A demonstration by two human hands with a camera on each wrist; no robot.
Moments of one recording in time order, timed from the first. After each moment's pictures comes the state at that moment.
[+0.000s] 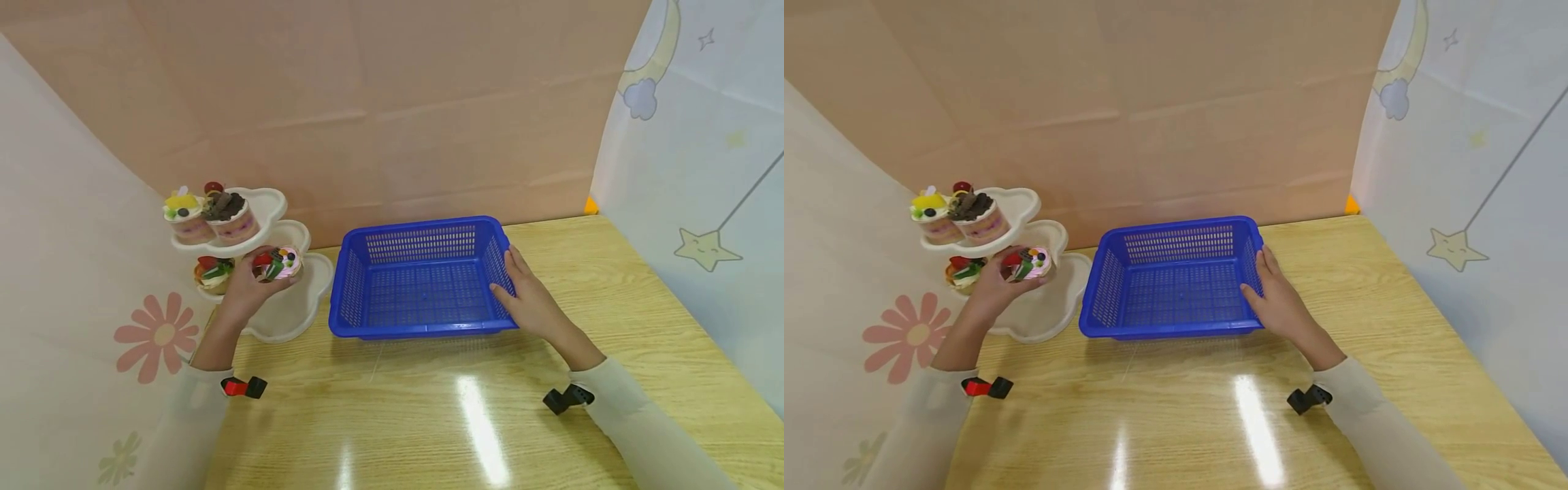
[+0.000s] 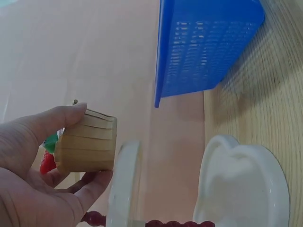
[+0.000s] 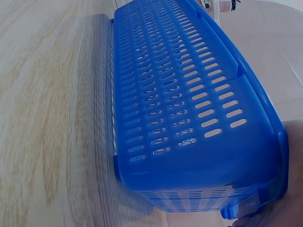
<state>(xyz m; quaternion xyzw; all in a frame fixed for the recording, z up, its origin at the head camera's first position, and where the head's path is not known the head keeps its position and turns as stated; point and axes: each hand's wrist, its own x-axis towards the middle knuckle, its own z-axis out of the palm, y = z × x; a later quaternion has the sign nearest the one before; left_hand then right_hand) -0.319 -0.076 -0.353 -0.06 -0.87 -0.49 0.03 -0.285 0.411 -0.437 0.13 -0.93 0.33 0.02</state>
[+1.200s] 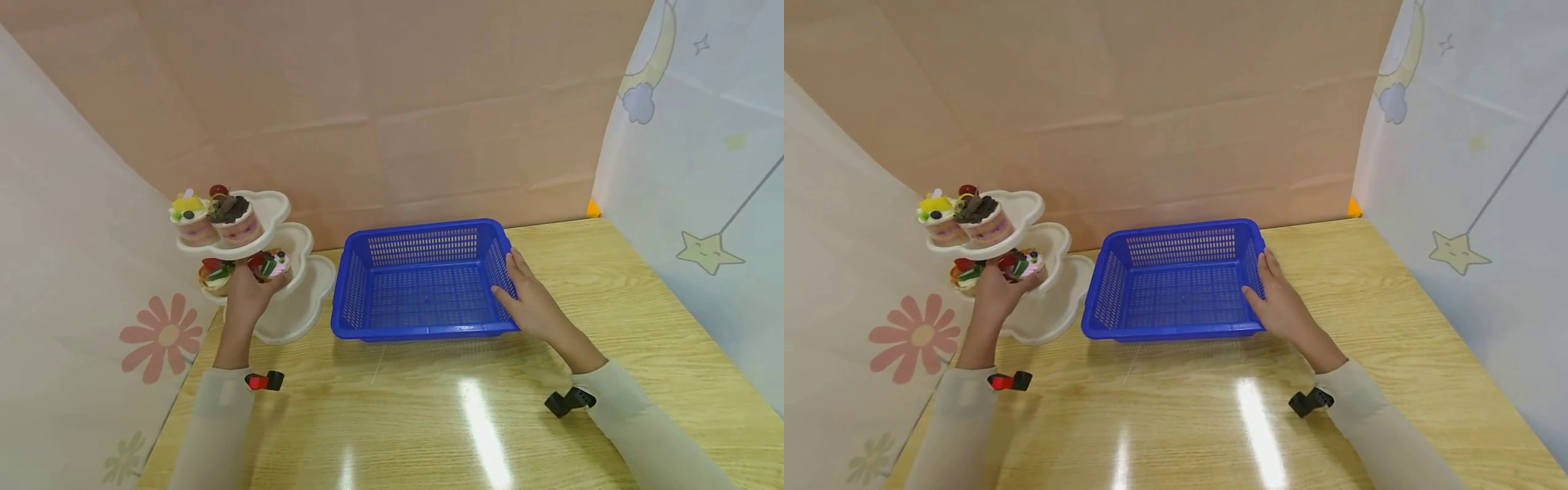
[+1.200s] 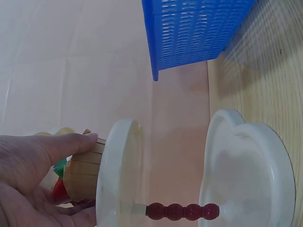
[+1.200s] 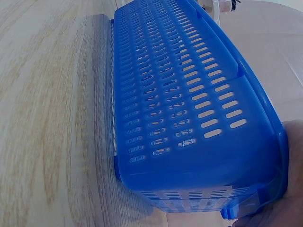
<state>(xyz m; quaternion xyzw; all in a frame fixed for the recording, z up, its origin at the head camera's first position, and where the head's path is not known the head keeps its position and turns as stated) -0.329 -0.087 -0.379 0.01 -0.91 -0.37 0.17 -0.285 0.412 -0.438 0.14 -0.93 0.35 0.03</state>
